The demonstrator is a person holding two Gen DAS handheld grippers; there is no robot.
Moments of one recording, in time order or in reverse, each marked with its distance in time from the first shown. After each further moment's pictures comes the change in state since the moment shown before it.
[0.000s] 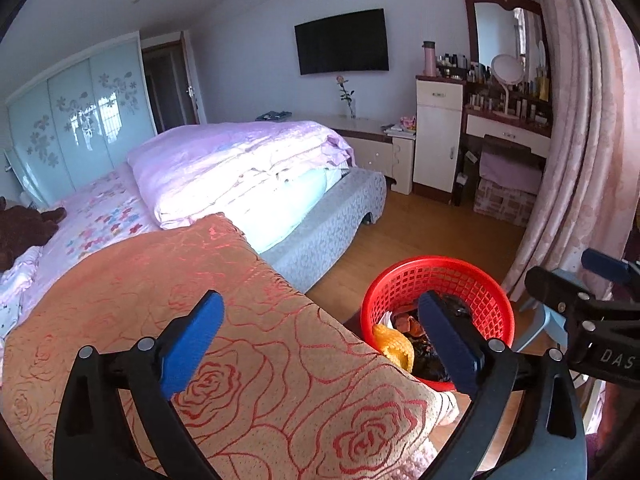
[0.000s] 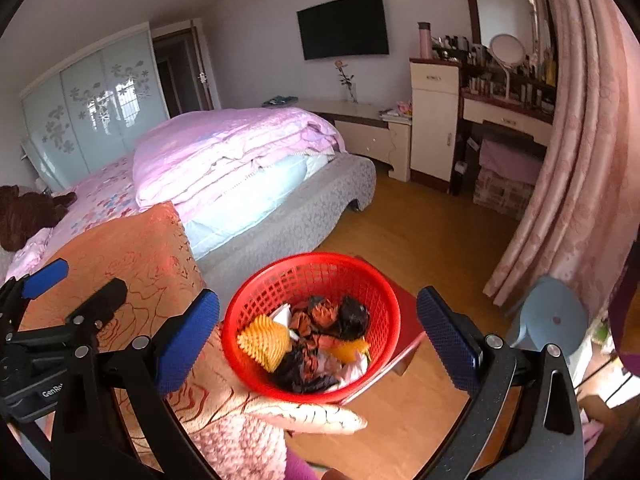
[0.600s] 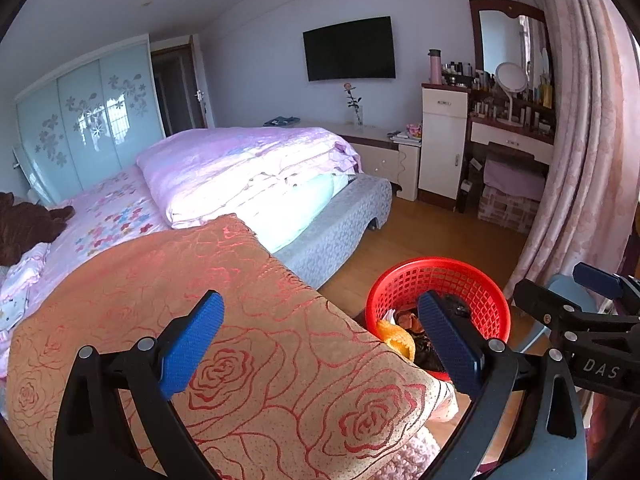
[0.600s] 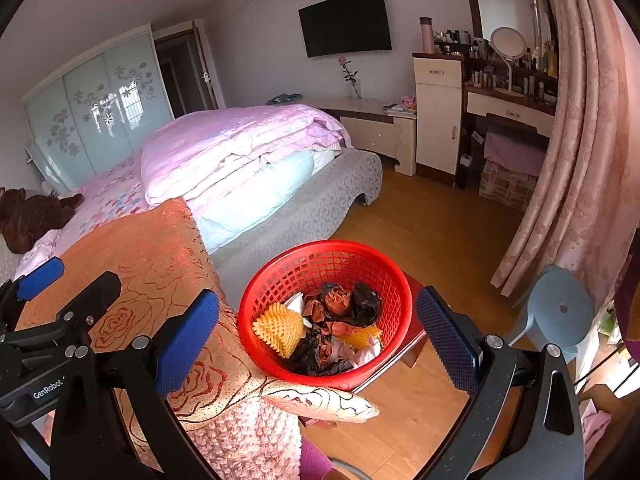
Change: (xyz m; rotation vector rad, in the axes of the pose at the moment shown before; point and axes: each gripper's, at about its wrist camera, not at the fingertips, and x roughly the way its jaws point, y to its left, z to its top) left arm -0.020 0.005 -0.008 -0.014 -0.020 0.021; right arm -0.008 0.009 -0.012 0.010 0.006 0.028
